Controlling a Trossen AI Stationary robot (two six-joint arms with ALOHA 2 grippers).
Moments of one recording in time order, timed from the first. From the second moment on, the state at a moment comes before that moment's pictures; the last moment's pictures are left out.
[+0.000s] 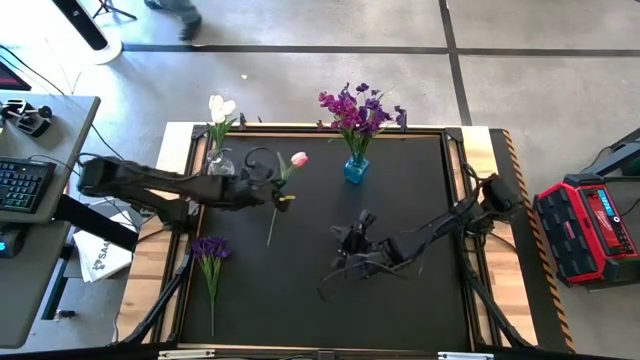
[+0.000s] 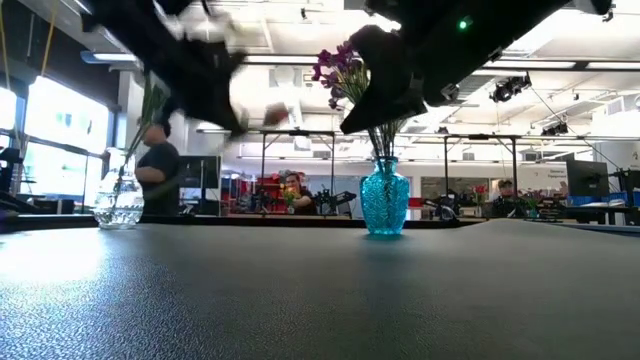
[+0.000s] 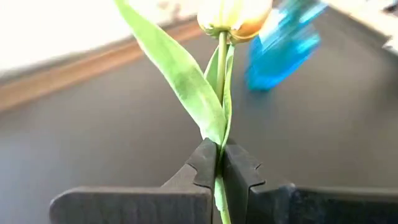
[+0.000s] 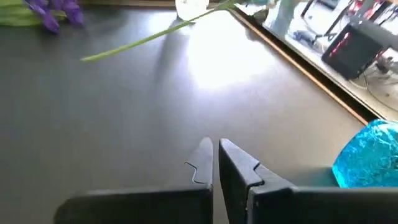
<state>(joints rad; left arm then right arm) 0.00 1.23 0.70 -0.21 -0.62 -0.66 0.43 1.80 1.06 -0.08 0.92 0.44</state>
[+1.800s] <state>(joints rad) 0.20 0.29 0.19 0.64 -0.84 0.94 0.43 1.88 1.06 0.37 0.76 0.02</state>
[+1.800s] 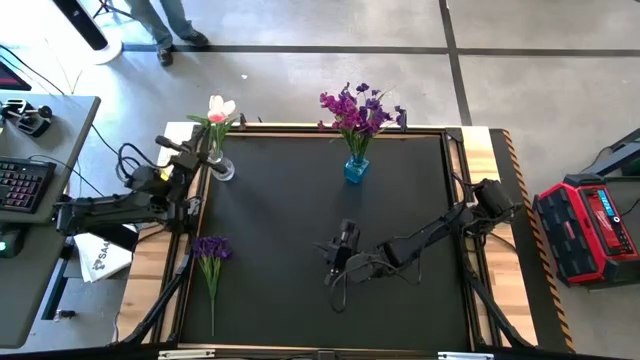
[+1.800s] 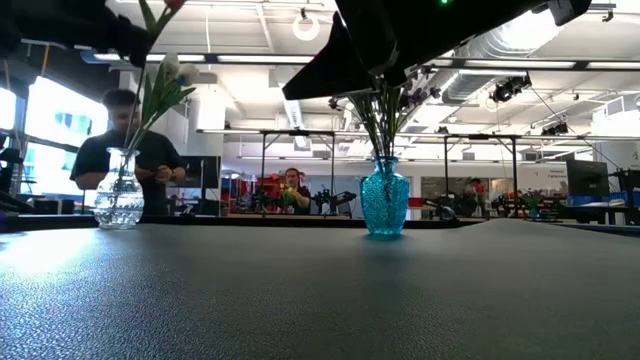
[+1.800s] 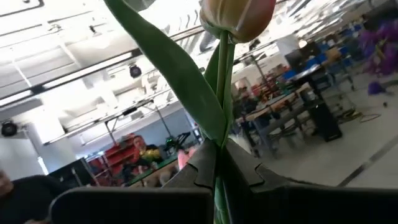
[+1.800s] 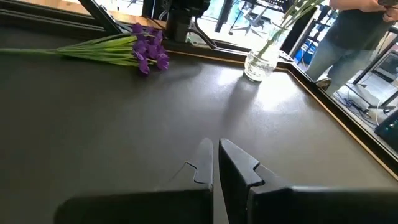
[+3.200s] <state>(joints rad) -0.32 0.69 0.55 0.39 -1.57 0.71 0.43 1.86 1.06 0.30 0.74 0.07</state>
